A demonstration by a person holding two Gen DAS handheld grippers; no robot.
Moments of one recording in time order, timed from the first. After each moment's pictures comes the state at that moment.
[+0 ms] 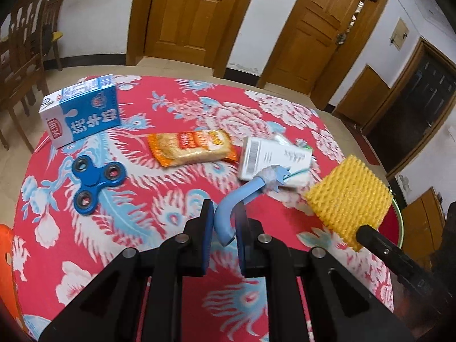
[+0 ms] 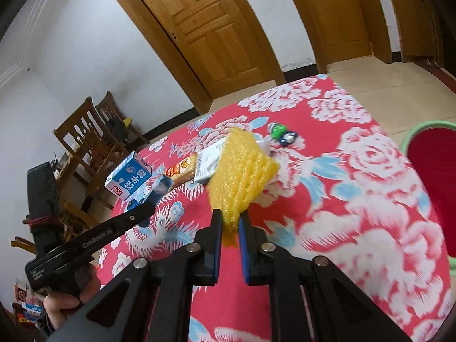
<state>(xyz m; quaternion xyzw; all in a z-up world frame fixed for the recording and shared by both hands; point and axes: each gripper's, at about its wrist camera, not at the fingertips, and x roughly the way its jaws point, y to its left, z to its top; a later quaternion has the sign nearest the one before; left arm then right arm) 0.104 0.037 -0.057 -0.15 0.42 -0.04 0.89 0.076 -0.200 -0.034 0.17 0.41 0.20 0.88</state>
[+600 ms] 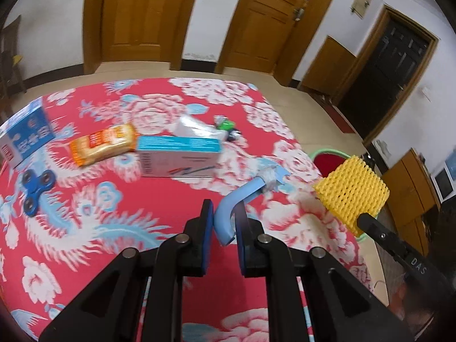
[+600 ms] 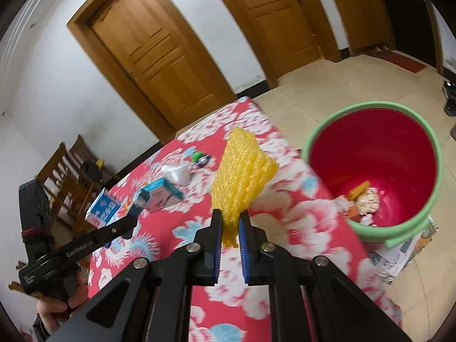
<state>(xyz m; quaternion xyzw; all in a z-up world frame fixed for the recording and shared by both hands) 0.101 -0.059 -0.040 -0.10 0.44 -0.13 0.88 0.031 -0.312 -0.031 0.23 0.37 0.09 0.89</state>
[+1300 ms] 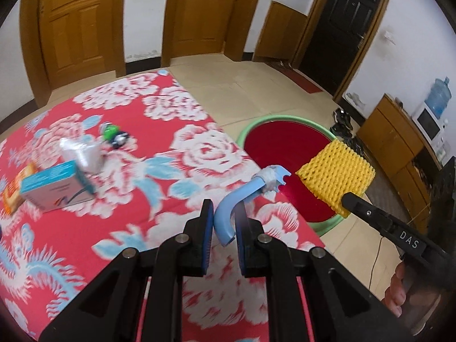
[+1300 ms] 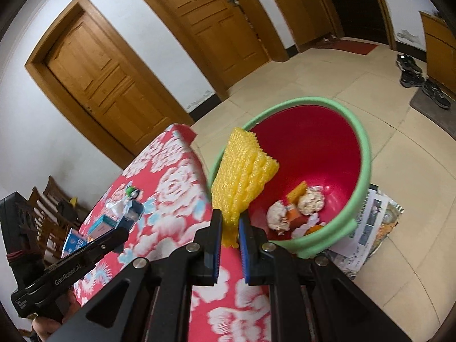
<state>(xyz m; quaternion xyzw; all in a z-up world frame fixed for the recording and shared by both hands) 0.115 -0.191 -0.049 0.00 0.45 -0.24 0.86 0.018 -0.415 -0.056 0.28 0.37 -0.02 0.89</state>
